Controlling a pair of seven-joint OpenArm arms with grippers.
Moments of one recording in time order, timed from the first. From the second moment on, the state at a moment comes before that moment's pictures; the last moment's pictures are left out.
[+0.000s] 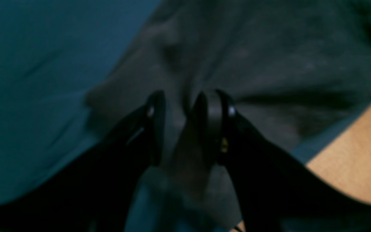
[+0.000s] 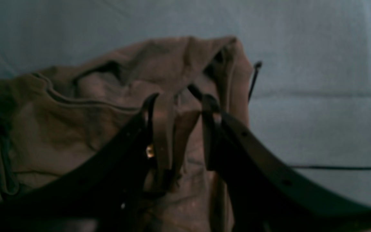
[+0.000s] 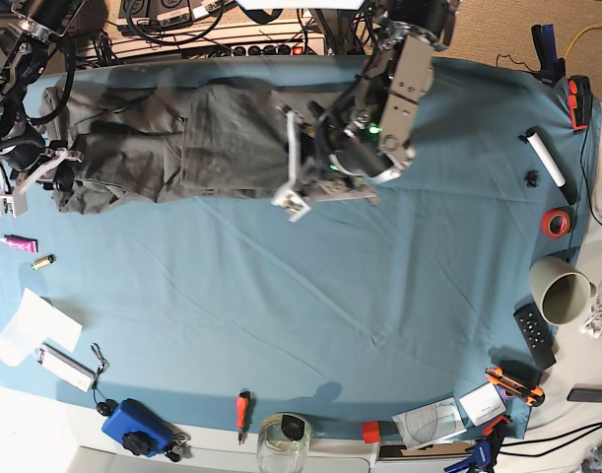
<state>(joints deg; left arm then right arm) 3.0 6.7 19.9 106.4 -5.5 -24.7 76.2 -11.7 26.9 40.4 96.3 39.9 30.1 -66.3</state>
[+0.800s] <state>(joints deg) 8.2 -6.3 -20.6 111.7 -57.8 -37.0 80.7 -9.5 26.9 40.4 96.1 47.5 34.4 -66.6</state>
